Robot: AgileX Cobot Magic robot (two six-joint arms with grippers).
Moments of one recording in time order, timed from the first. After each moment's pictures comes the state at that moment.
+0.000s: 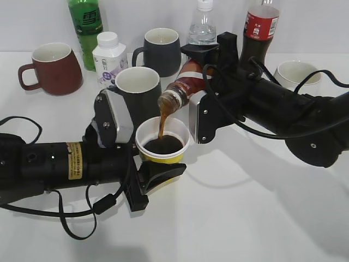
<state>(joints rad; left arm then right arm) -0.57 1.86 -0.59 0.79 -0.95 -0.22 0.53 1.88 -0.76 -0.25 -1.04 -1.45</state>
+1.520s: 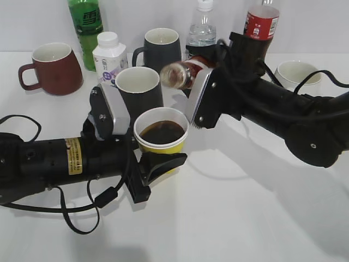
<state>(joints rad) -0.57 1.85 -0.59 0.74 -0.99 -0.22 0.53 1.88 -0.76 -0.26 -1.03 -1.02</state>
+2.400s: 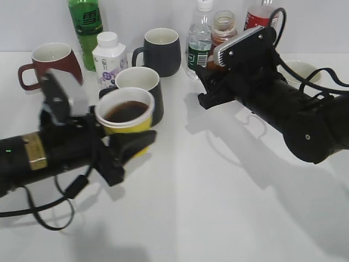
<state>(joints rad) -0.52 1.70 -0.46 0.57 -0.99 -0.22 0.53 1.88 -0.76 0.06 -0.97 -0.31</state>
